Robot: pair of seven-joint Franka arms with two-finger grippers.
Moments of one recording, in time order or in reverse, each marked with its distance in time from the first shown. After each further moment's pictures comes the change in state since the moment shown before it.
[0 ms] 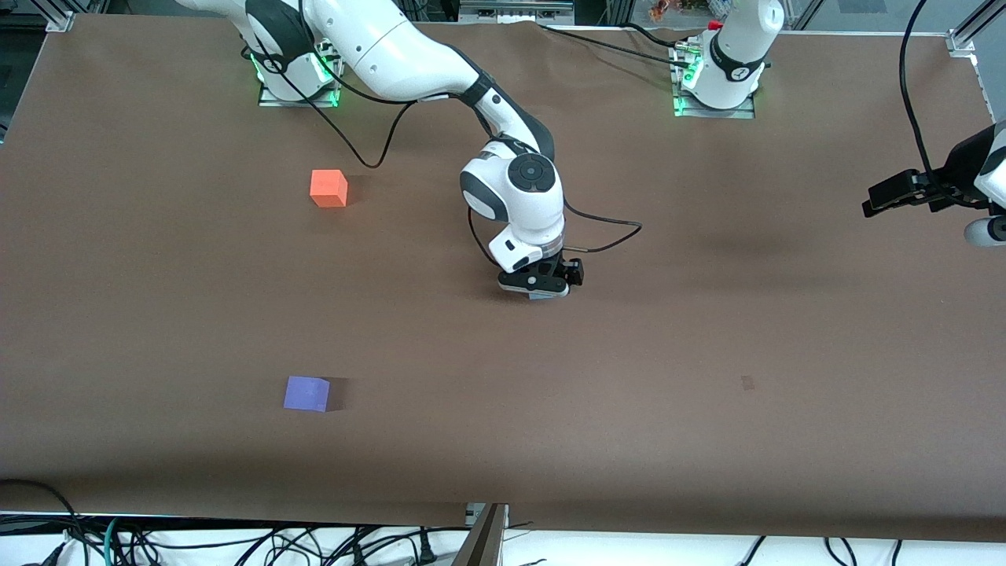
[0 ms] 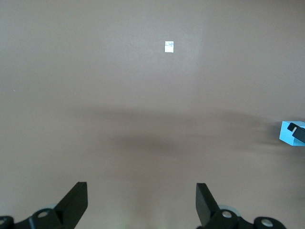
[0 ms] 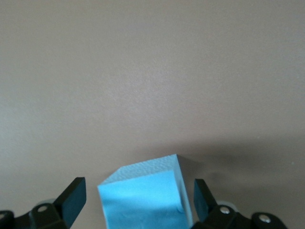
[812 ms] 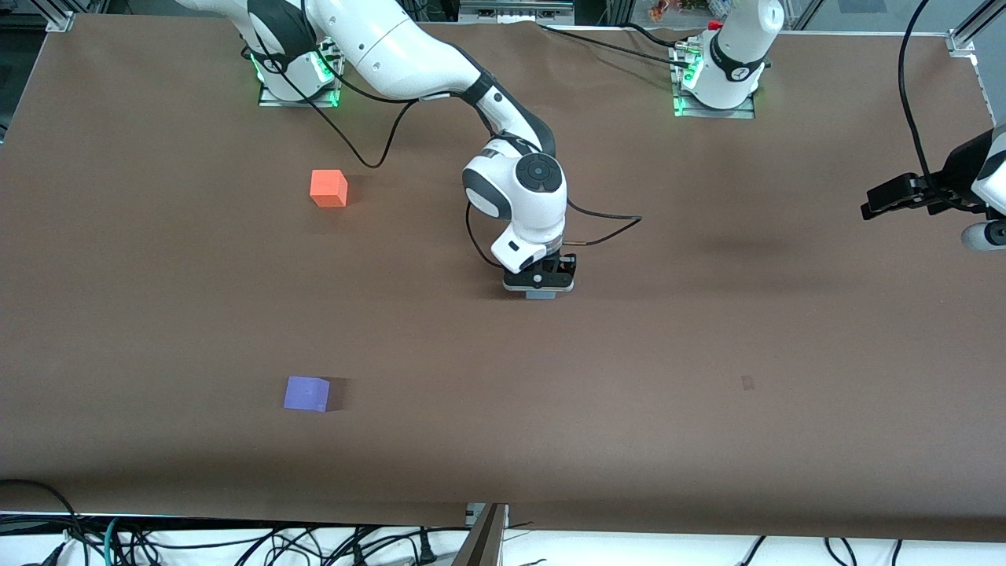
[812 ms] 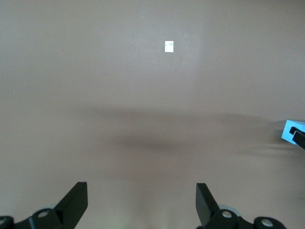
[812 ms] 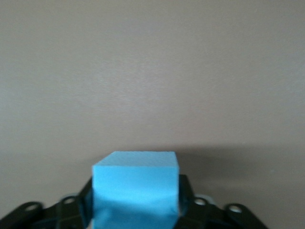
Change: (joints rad) left arm 0.000 0.008 0.000 0.005 0.000 -0.001 0.002; right arm 0.007 -0.002 -0.010 0.003 -0.026 -0.077 -0.122
